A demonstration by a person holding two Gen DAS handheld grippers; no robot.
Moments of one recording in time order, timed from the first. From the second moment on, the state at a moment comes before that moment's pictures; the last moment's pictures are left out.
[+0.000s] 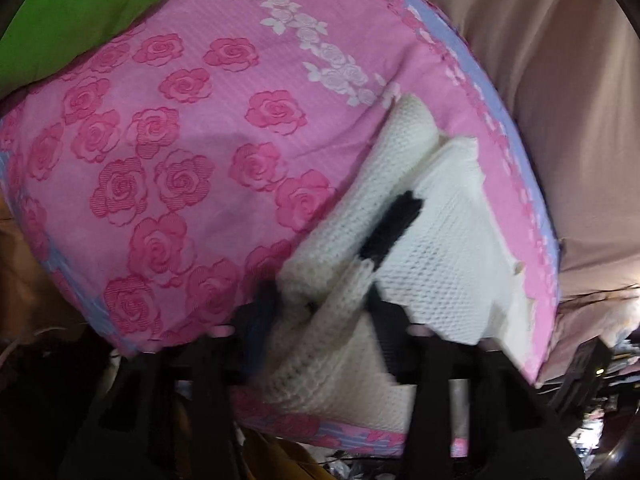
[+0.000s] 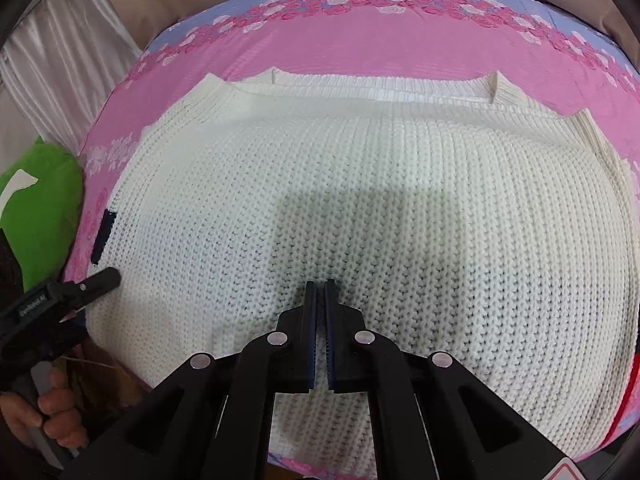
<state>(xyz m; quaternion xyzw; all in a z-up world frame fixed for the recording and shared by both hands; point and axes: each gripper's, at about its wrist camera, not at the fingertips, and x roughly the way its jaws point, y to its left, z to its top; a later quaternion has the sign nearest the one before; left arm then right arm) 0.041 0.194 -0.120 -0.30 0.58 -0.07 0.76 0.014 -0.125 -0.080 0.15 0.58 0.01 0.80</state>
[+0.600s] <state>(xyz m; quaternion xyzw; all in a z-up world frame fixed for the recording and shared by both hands) -0.011 -0.058 0.018 -0.08 0.49 -0.37 0.79 -0.118 -0.212 -0.033 0.24 0.48 -0.04 0.85</state>
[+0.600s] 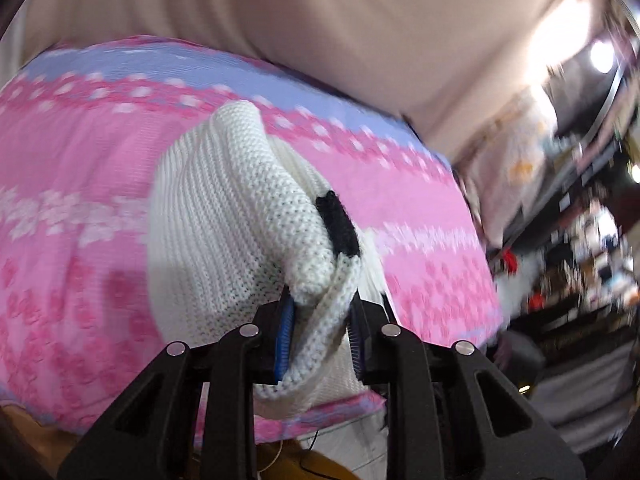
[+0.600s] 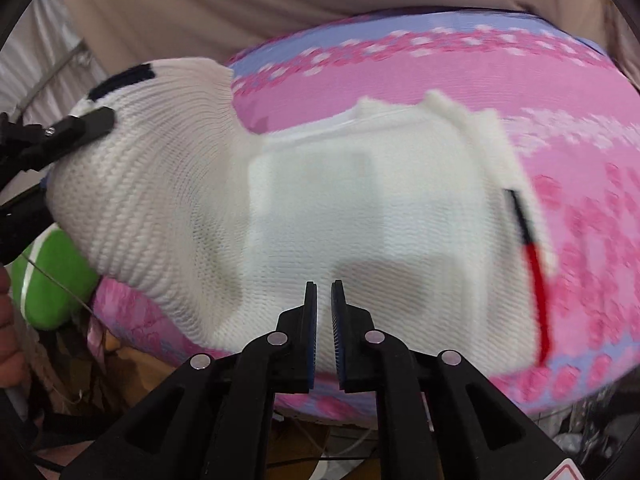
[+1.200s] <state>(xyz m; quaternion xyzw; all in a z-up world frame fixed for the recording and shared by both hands) -0.027 -0.033 -0.041 0.02 0.52 -0.29 0.80 -0.136 -0.261 -0.021 0.37 0.43 -0.06 0.82</state>
